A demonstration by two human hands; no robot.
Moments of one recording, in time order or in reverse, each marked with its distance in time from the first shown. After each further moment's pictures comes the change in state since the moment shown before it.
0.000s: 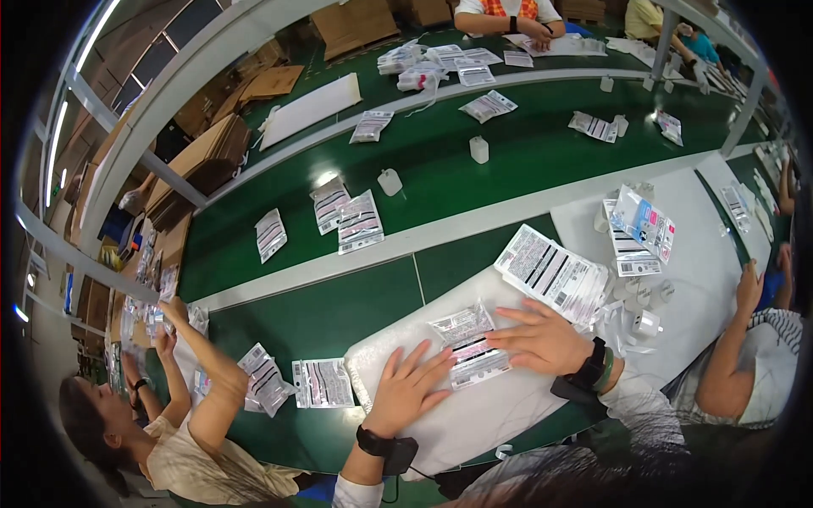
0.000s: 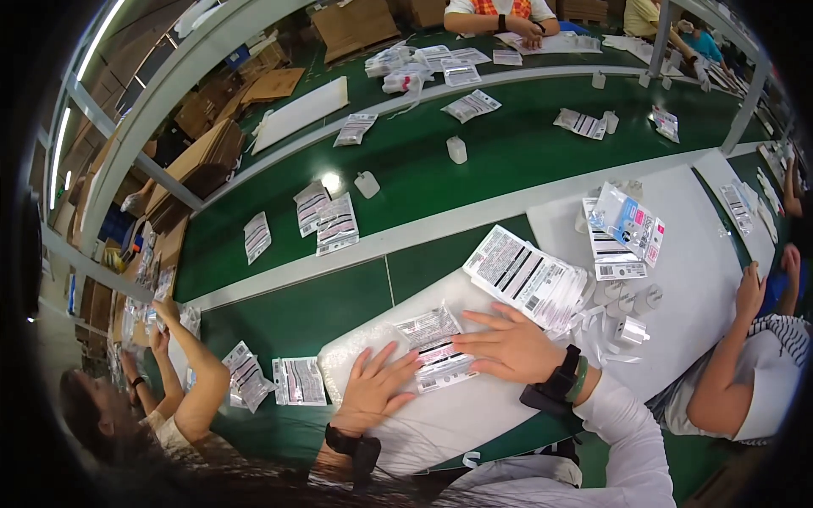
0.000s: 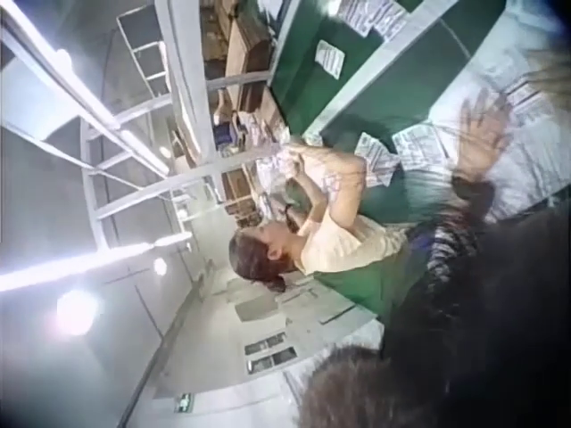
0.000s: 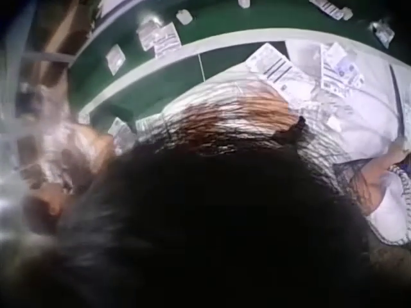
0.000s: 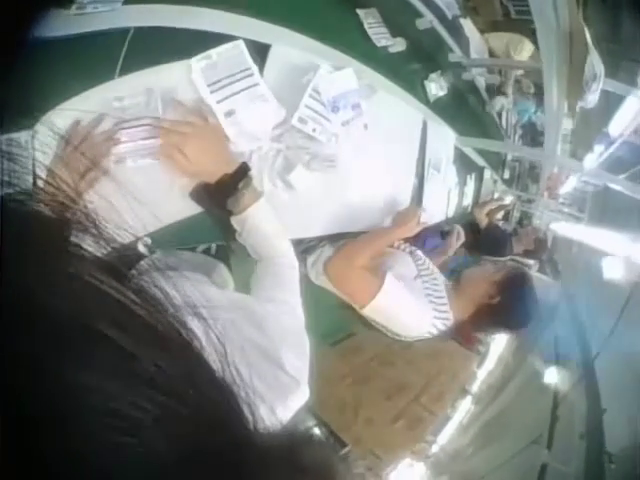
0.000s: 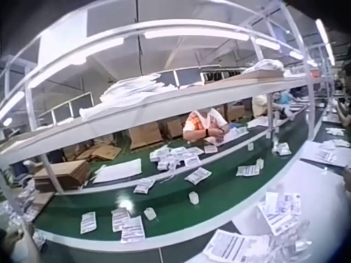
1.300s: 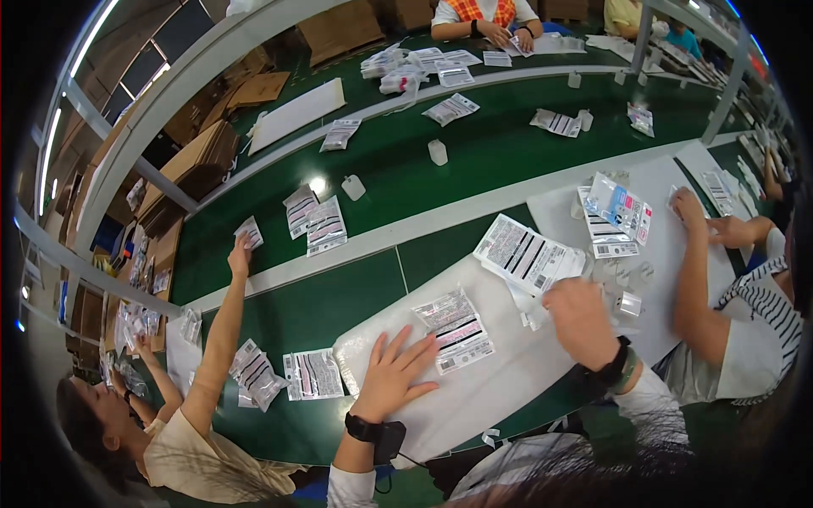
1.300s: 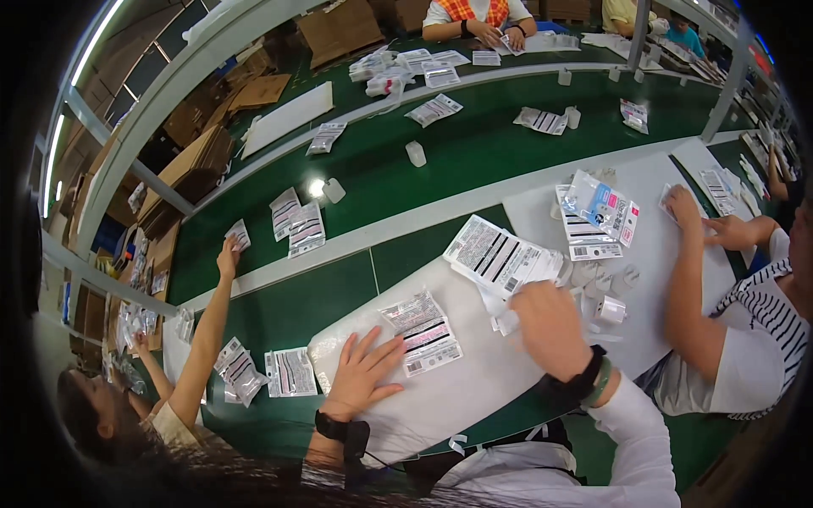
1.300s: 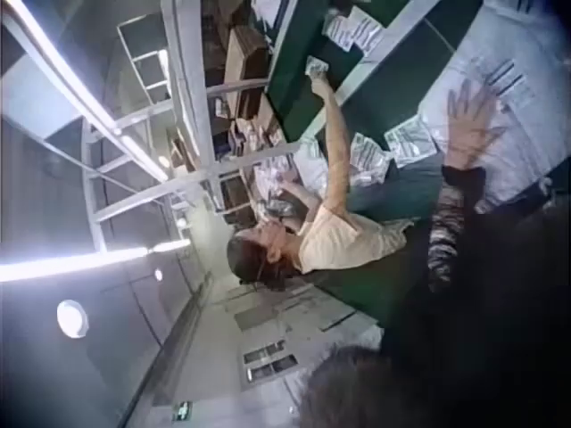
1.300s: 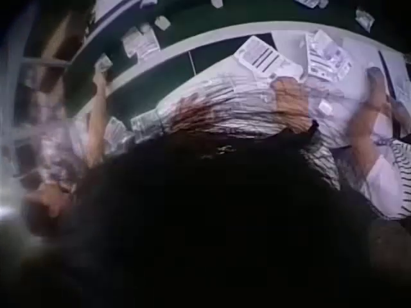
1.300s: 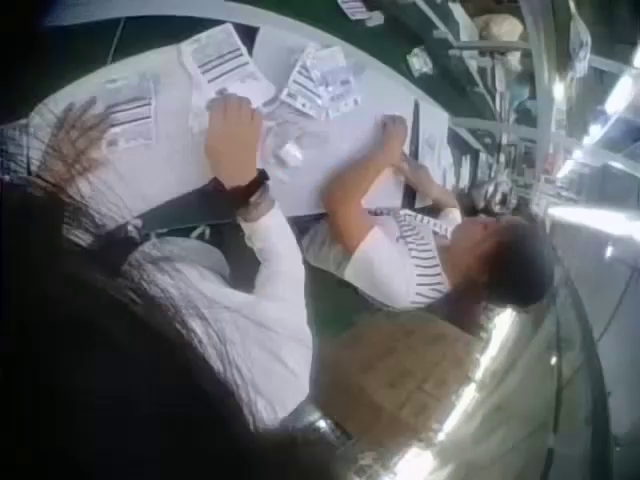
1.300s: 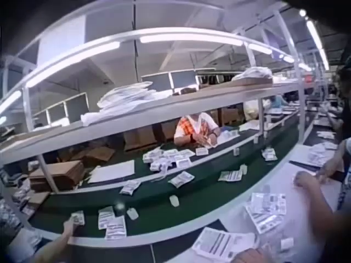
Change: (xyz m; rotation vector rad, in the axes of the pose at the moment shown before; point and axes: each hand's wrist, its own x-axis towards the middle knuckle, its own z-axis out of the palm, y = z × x) left_hand -0.003 -0.002 -0.001 -0.040 -0.034 -0.012; right_hand -0.045 -0.025 -0.042 -0.318 0.340 0.372
